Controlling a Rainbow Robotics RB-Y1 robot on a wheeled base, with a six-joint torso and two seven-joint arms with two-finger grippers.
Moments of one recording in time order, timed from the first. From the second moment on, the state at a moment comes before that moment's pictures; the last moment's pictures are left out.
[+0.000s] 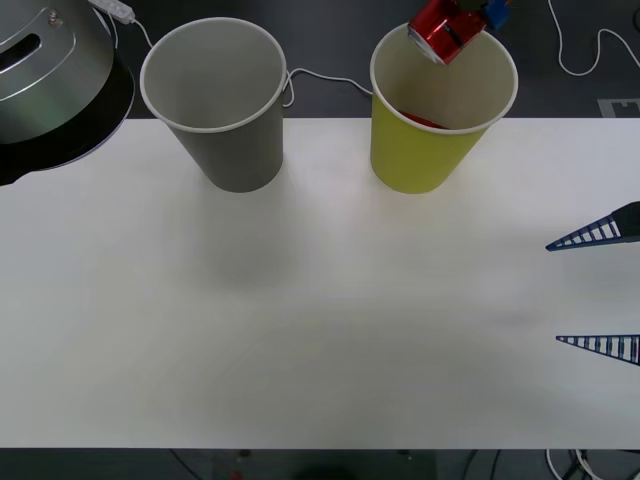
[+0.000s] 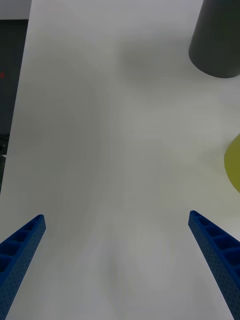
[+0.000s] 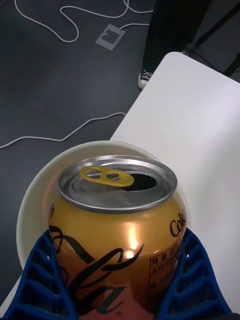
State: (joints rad) right arm 0.07 -0.85 -0.42 -1.91 1.47 -1.57 -0.06; left arm -1.91 0.29 -1.15 -0.66 -1.49 -0.98 1.31
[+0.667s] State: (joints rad) right arm 0.07 -0.85 -0.42 -1.91 1.47 -1.57 -0.06; left arm -1.91 0.32 -1.15 -0.65 -1.39 -0.99 1.26
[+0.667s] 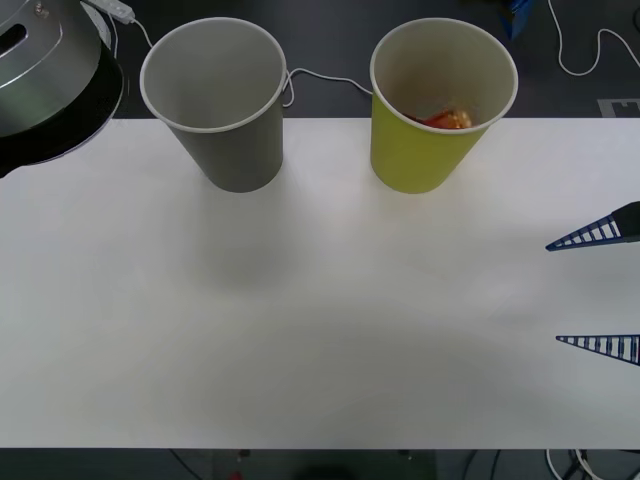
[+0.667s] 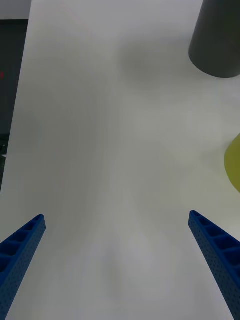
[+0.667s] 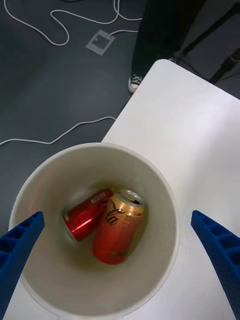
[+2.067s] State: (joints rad) right arm 0.07 -0.85 -0.42 -1.91 1.47 -1.57 -0.06; left arm -1.09 1.08 -0.39 -1.69 -1.48 -1.39 1.08
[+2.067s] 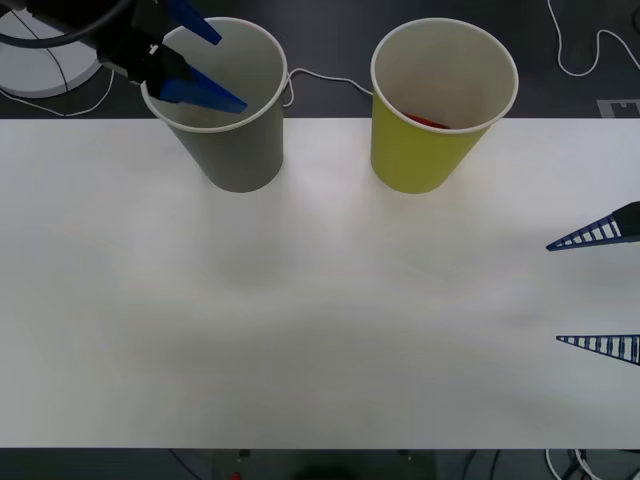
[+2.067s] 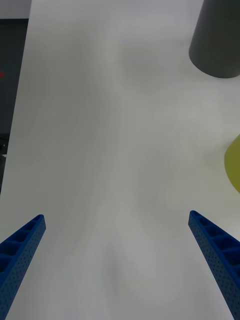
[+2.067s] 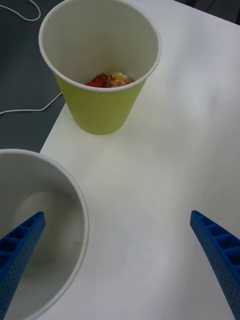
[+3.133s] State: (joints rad) right arm 0.07 -0.85 -0.42 -1.91 1.47 -1.57 -0.06; left arm -0.39 1.10 0.09 -1.98 -1.50 -1.46 0.54
